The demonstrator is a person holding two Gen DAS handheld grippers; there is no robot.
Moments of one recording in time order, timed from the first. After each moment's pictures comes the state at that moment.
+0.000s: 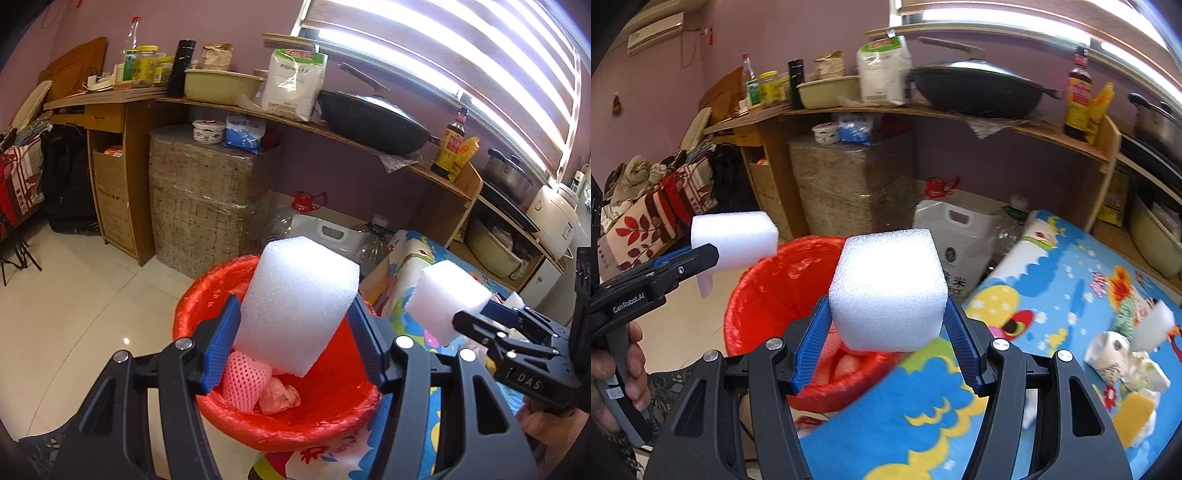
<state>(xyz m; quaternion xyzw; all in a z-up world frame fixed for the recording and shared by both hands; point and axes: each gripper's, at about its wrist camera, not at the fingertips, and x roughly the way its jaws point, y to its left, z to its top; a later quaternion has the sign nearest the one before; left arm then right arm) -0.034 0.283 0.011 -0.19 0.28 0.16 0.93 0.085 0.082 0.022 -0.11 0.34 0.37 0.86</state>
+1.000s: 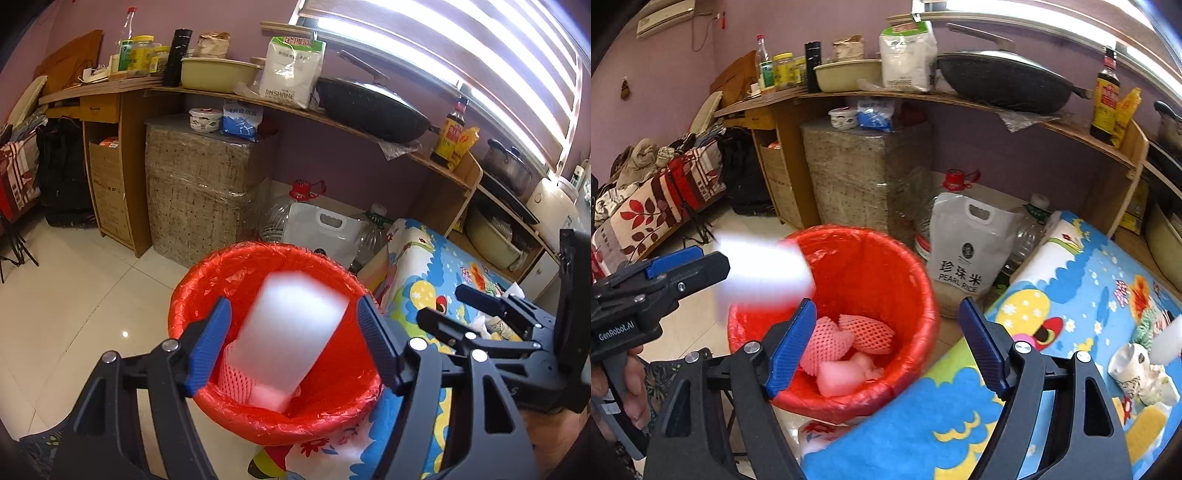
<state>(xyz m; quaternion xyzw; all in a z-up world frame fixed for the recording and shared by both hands) -0.029 0.278 0.000 -0.19 0.30 0.15 0.92 0.086 0.111 0.008 -0.14 0.35 0.38 0.84</state>
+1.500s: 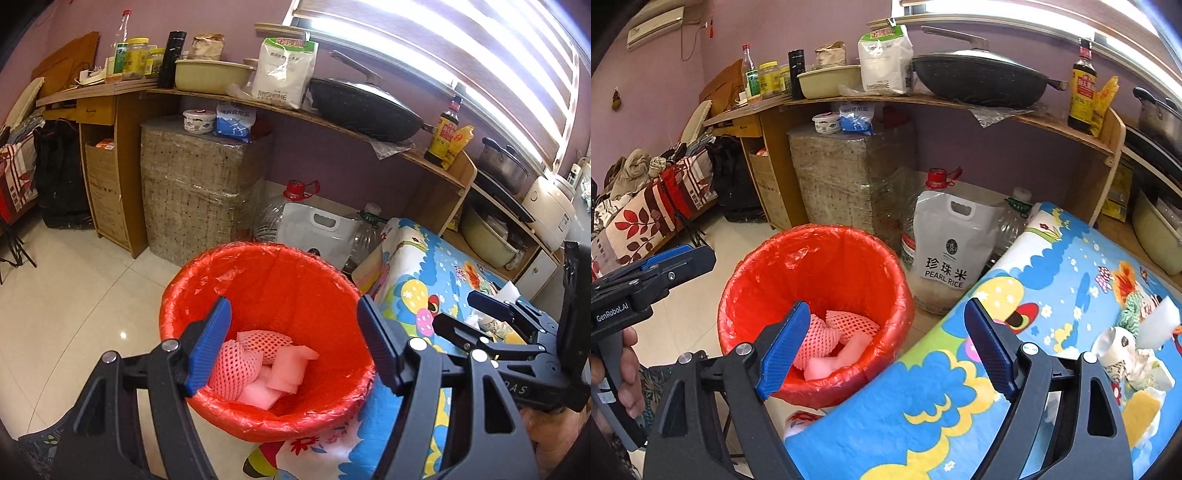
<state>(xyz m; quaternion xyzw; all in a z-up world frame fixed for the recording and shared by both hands) -0.027 0.262 0.005 -0.19 0.30 0.15 0.92 0.089 0.079 0.011 -0.12 0.35 0.36 0.85</state>
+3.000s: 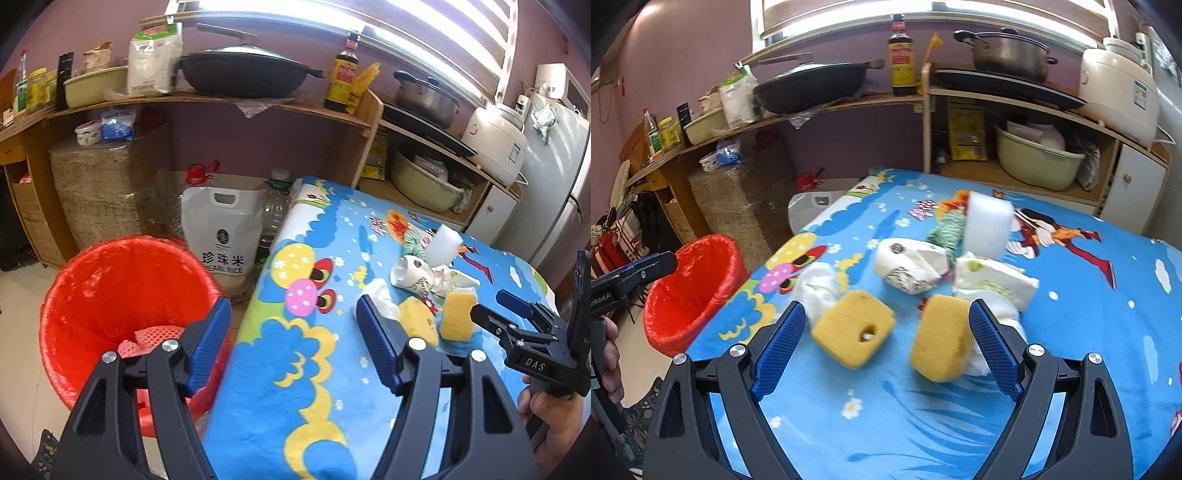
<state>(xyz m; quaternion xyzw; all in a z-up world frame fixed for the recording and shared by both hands) 0.061 0.104 -0.002 -0.12 0.34 0.03 0.93 0.120 -0.153 -0.002 -0.04 0.36 0.20 0.91</state>
